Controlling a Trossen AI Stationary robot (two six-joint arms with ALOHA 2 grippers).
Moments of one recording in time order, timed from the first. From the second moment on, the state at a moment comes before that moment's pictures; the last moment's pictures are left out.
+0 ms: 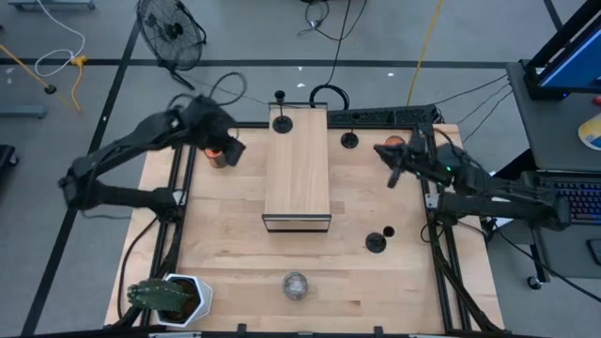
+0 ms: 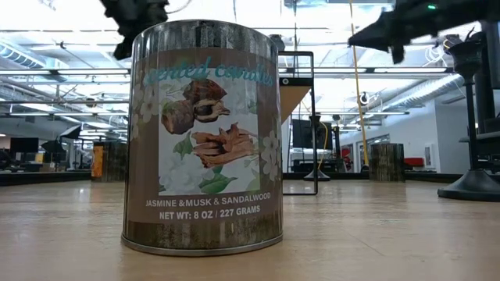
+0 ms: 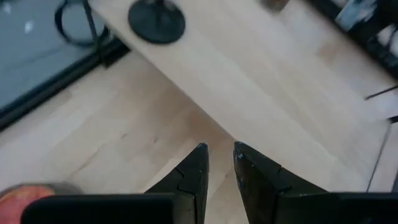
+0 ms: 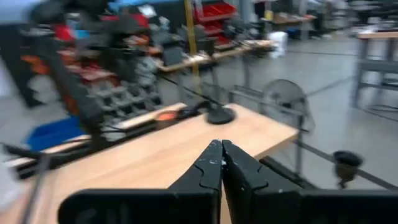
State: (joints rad) left arm 0.56 1.08 1.17 -0.88 0.13 -0.29; right arm -0.31 0.59 0.54 0.02 0.18 0.18
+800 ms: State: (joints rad) left arm 0.49 0.55 0.60 -0.36 0.13 -0.42; right arm -0.69 1.30 1.28 -0.67 0.10 0.39
